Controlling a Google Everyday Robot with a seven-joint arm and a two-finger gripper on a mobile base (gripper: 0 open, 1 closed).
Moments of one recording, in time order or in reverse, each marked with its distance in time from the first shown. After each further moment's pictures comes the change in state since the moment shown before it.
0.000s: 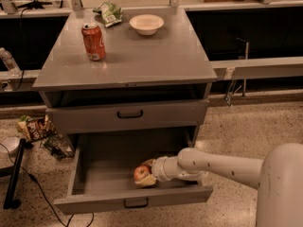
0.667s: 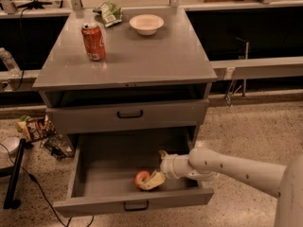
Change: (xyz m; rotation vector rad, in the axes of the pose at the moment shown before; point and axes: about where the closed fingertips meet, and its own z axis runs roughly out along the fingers) arm 0.000 -0.015 -0.042 0.067 -0.026 0.091
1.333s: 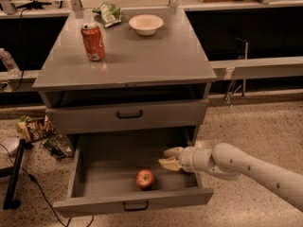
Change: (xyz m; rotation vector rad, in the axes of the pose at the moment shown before) arm -0.024 -0.033 -0.083 0.099 -0.106 0.046
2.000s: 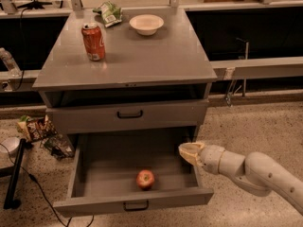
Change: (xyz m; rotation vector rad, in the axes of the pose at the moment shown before) arm -0.045 -0.007 -0.109 0.107 -0.230 0.055
